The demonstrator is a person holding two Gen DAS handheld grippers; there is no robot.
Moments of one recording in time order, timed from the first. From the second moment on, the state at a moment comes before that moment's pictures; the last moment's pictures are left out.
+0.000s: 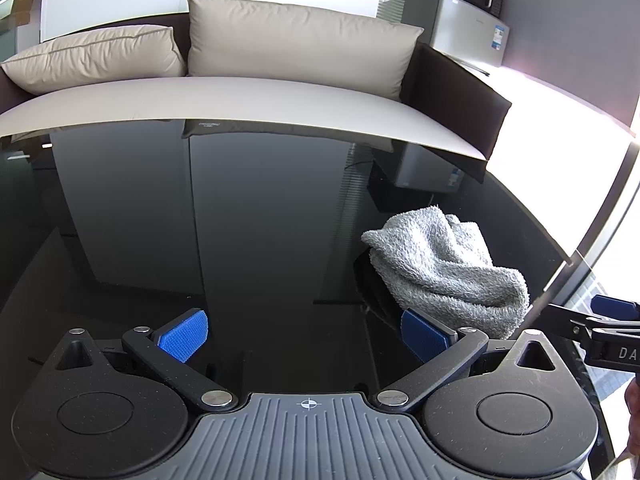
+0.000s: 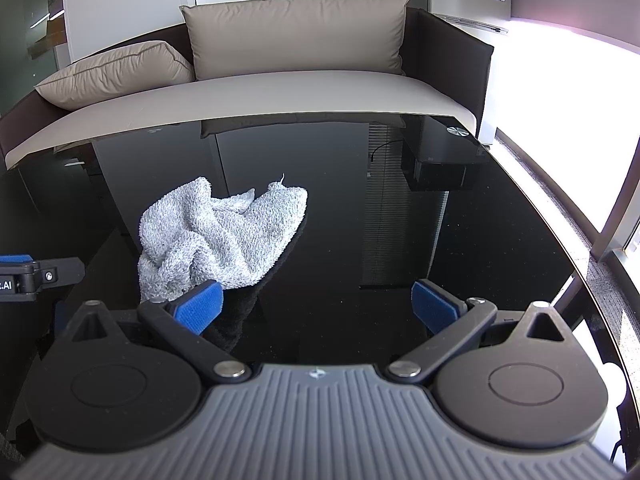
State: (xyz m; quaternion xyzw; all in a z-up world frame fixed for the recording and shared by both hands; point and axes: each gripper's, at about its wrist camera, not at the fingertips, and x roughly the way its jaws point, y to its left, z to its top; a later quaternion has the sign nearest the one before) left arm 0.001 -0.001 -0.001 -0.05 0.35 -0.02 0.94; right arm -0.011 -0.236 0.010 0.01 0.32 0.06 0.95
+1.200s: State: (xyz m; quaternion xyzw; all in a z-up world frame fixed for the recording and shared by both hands) left arm 0.002 -0.004 -0.002 -0.05 0.35 -0.02 0.94; right arm -0.014 -0.235 0.009 0.00 0.31 0.06 0.95
